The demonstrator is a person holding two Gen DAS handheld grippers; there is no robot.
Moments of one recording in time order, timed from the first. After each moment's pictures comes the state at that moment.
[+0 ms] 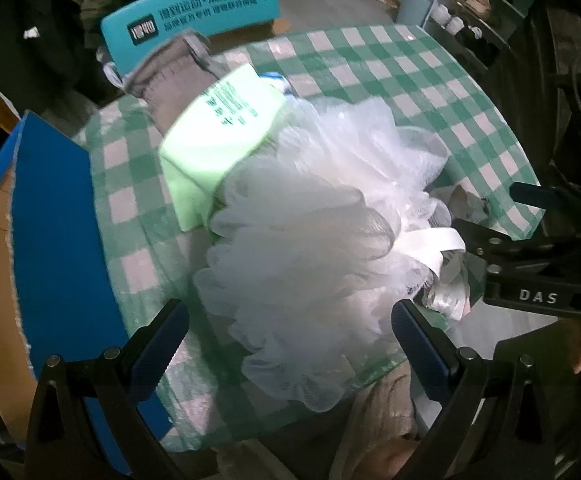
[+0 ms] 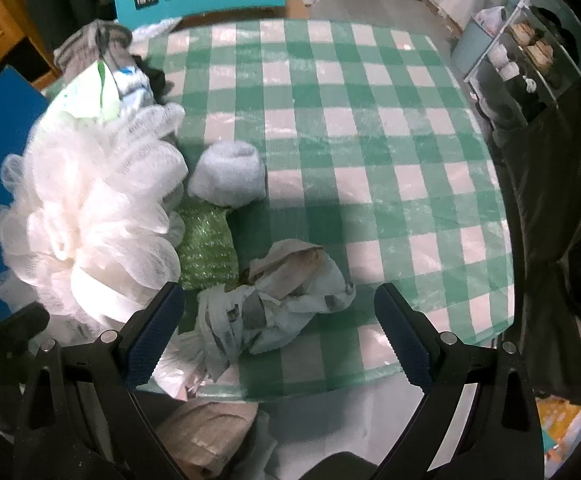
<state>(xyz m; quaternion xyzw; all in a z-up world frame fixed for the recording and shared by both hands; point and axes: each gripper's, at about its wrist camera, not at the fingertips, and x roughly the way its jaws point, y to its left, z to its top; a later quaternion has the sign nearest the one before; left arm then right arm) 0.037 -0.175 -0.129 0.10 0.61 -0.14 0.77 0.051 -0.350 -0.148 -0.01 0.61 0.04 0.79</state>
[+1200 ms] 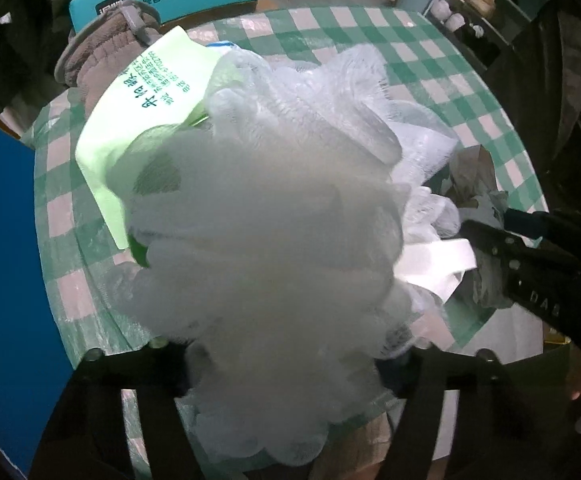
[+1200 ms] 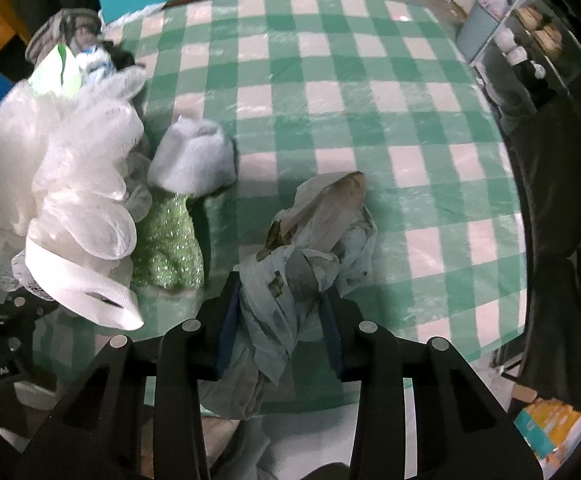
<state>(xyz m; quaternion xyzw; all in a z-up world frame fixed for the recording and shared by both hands) 0.075 -0.221 -0.179 0.07 0.63 -0.15 0.76 0.054 -0.396 -0.178 0.00 0.62 0.04 0.78</state>
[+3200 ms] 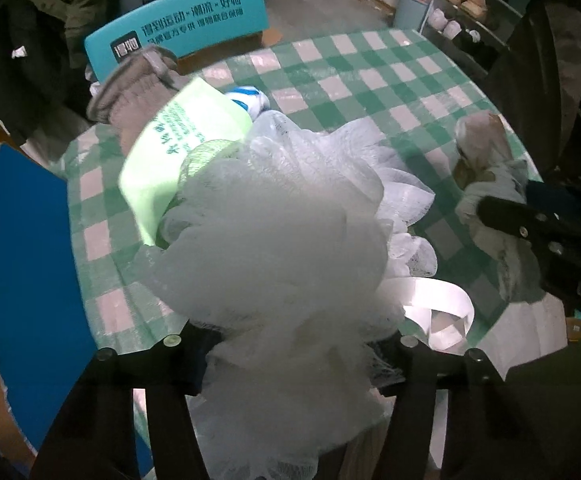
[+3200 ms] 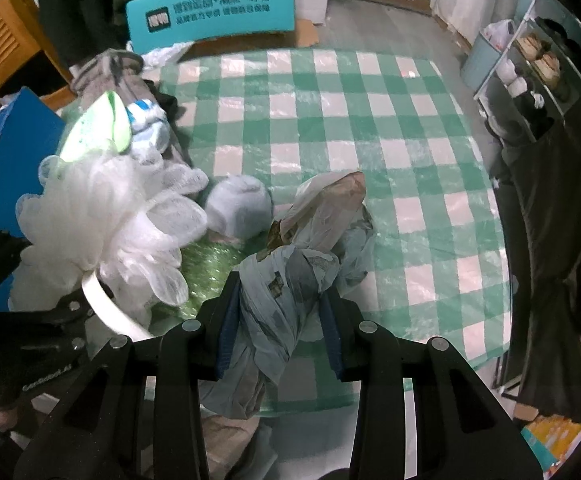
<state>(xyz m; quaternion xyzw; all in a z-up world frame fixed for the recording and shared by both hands) 0.052 -0.200 -0.143 0.11 0.58 -0.14 0.79 0.053 -0.359 -0.124 0.00 0.58 0.07 0.81</state>
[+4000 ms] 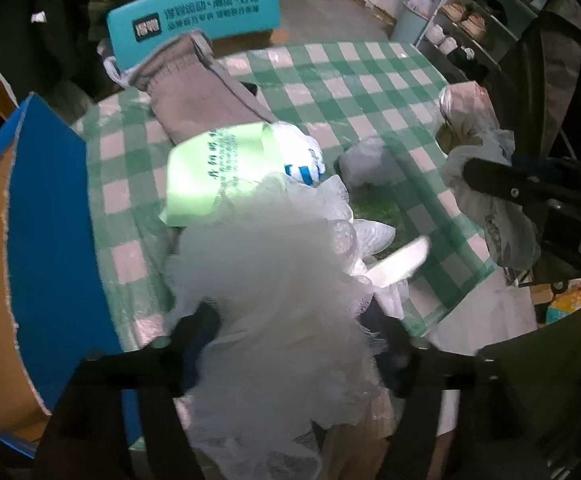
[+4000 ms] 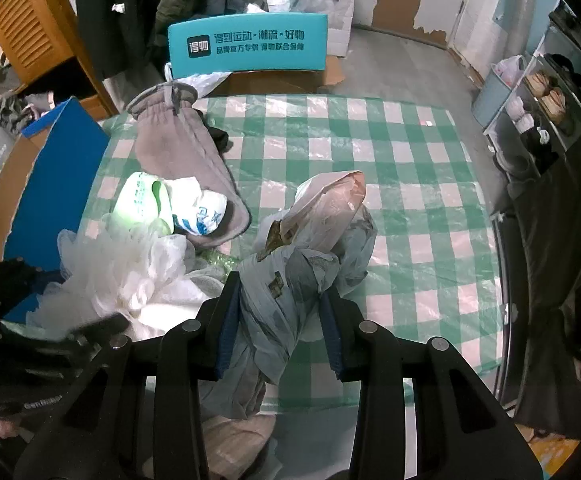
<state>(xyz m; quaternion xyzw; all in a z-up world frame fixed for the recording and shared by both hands) 0.030 -0.165 -0.121 0.05 0.60 -0.16 0.78 0.046 -0.332 -0.082 -0.01 0.54 0.09 0.84</state>
